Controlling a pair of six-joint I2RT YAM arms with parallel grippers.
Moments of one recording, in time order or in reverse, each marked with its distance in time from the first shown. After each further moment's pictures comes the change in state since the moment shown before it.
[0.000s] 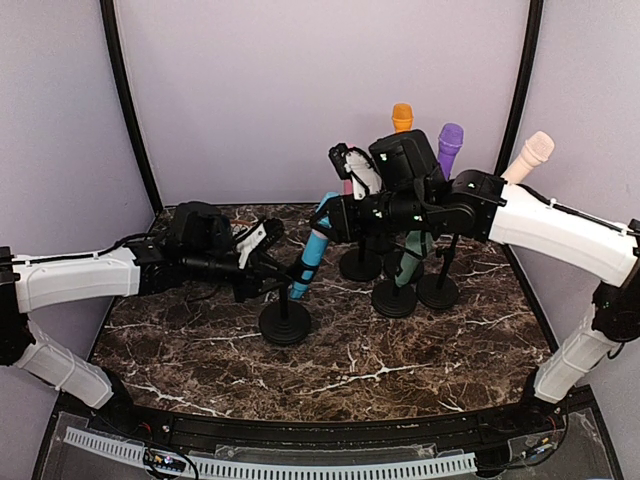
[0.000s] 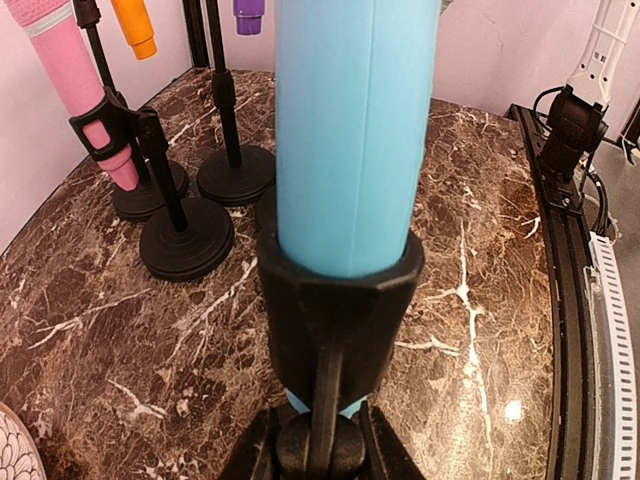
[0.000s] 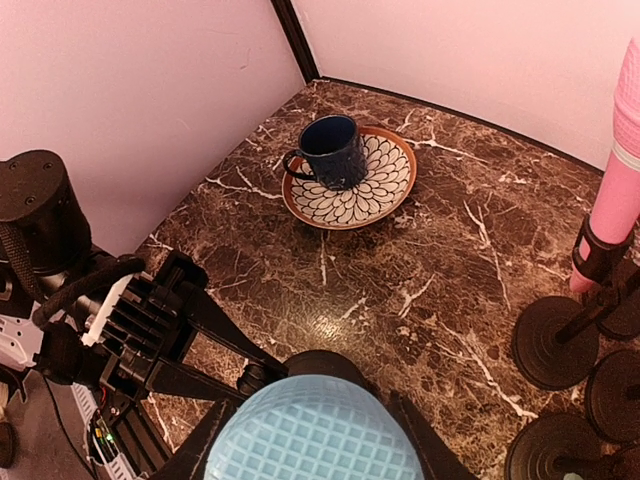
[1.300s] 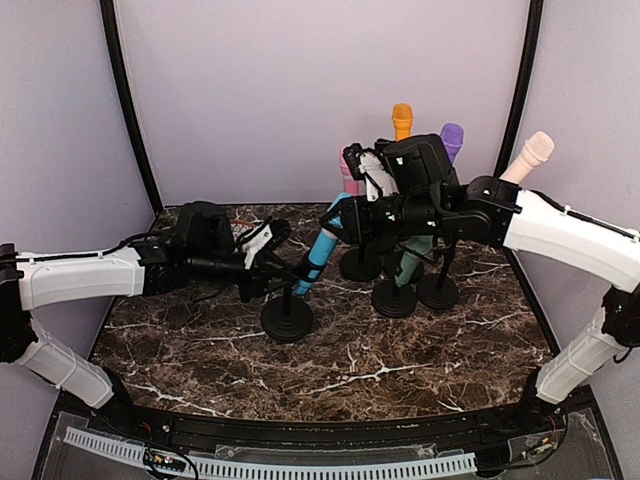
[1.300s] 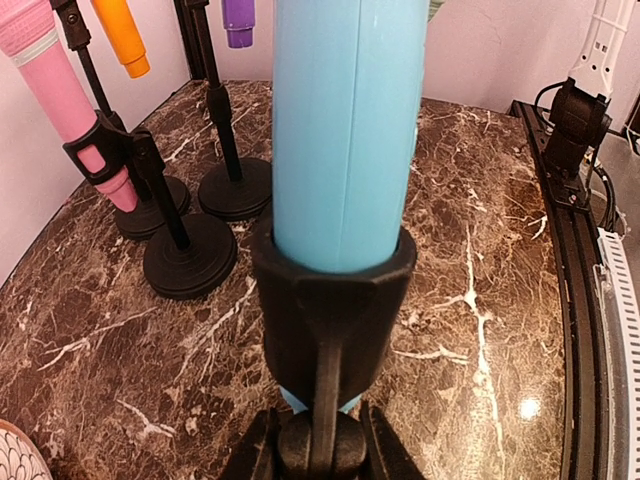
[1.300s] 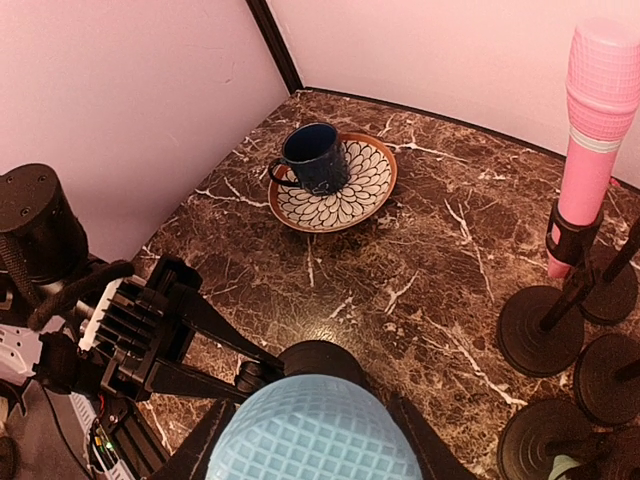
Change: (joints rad) left arm -0.025 0.025 0.018 0.034 -0.034 0.019; right arm 0.006 -0.065 -0.055 0.005 0.056 0.037
